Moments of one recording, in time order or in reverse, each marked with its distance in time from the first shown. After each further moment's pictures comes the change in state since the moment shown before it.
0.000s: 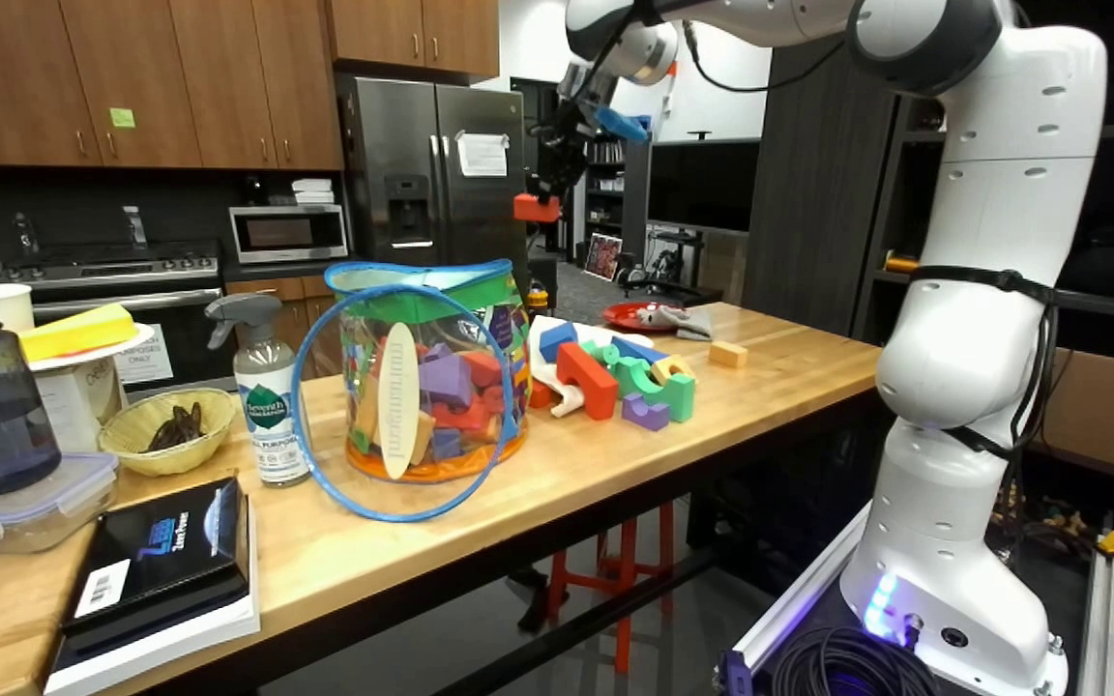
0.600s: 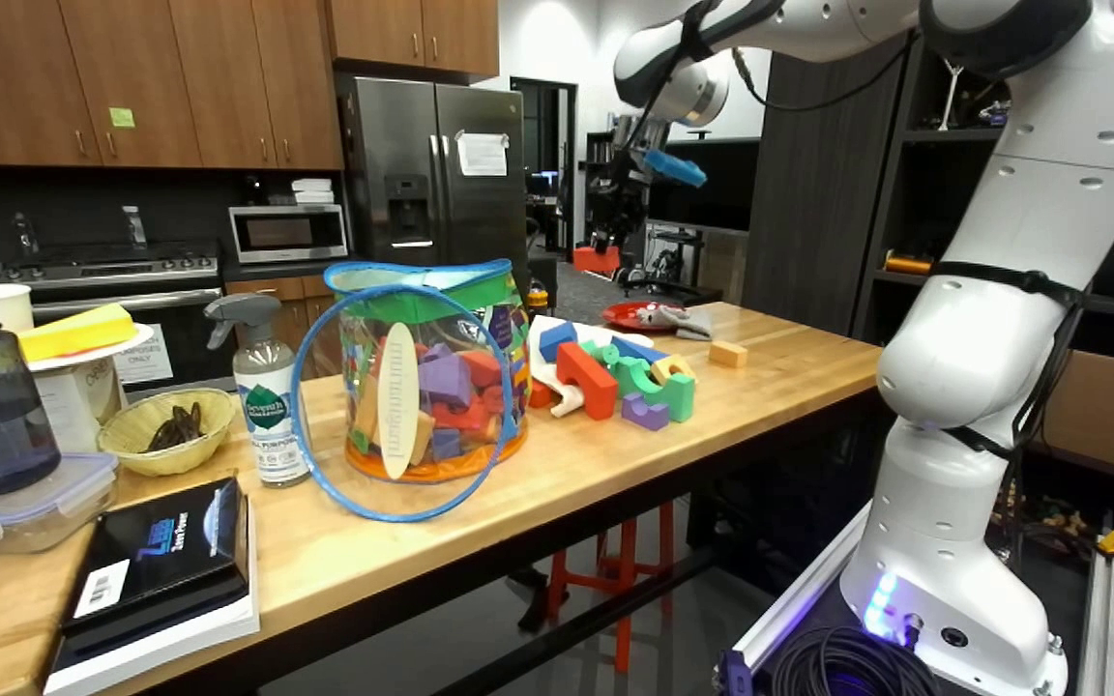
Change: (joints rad) arm 0.001 -0.195 -0.101 -0.385 0.007 0.026 0.106
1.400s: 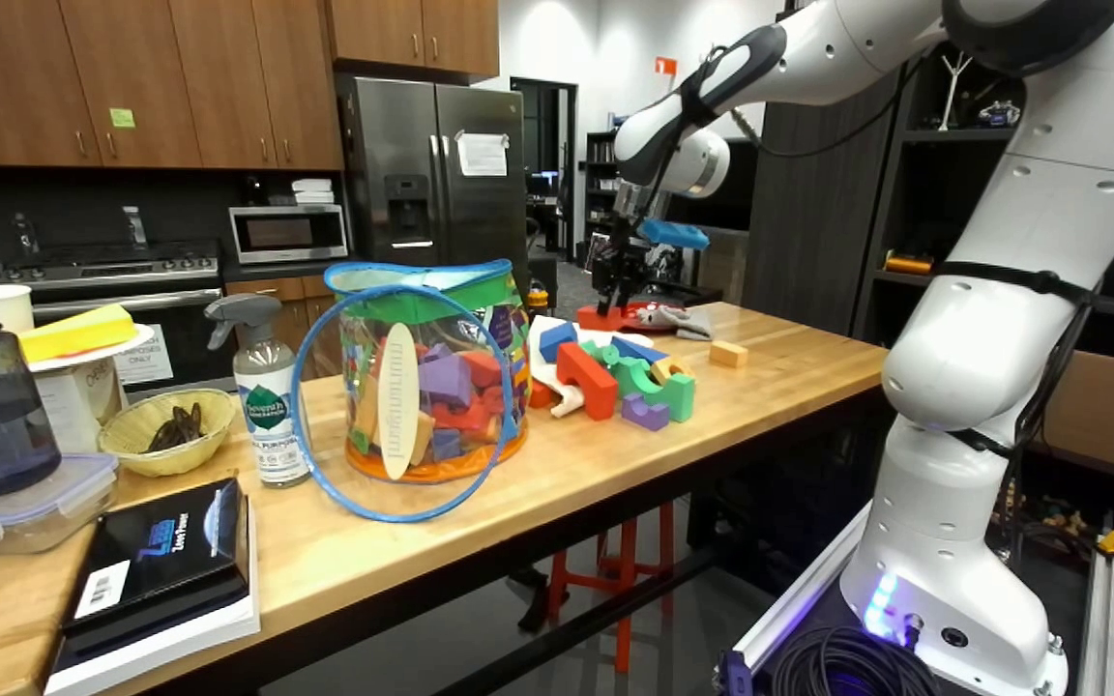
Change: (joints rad) arm 0.060 -0.039 0.003 -0.311 0.000 0.288 0.106
